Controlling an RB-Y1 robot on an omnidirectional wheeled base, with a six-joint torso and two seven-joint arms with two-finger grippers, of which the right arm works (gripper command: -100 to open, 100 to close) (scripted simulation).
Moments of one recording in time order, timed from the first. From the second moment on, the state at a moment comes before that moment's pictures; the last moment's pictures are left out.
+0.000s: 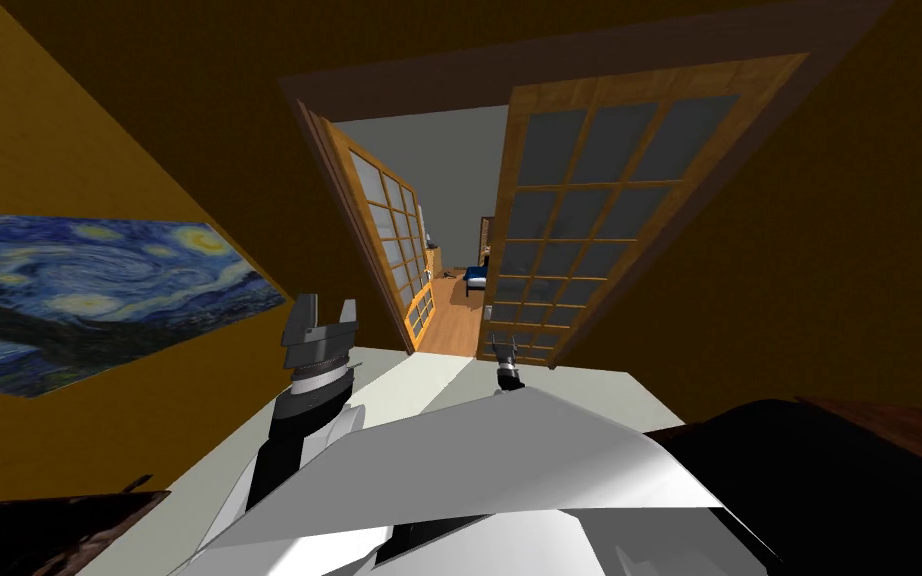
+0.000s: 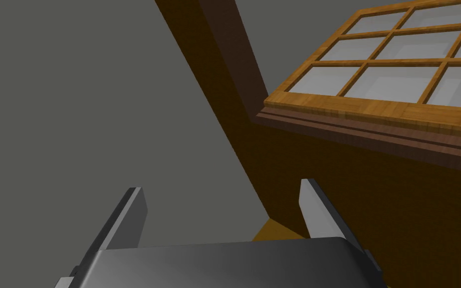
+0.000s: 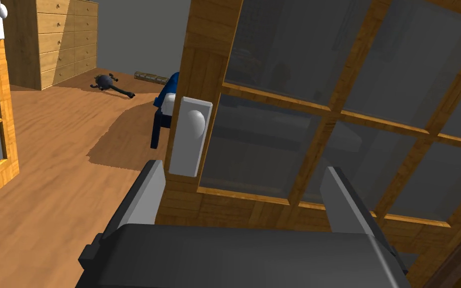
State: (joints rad) arm 0.25 -0.09 0.23 -1.26 -0.71 -0.88 -0.79
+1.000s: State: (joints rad) arm 0.20 -0.08 0.28 -1.06 -0.85 -0.95 -0.93
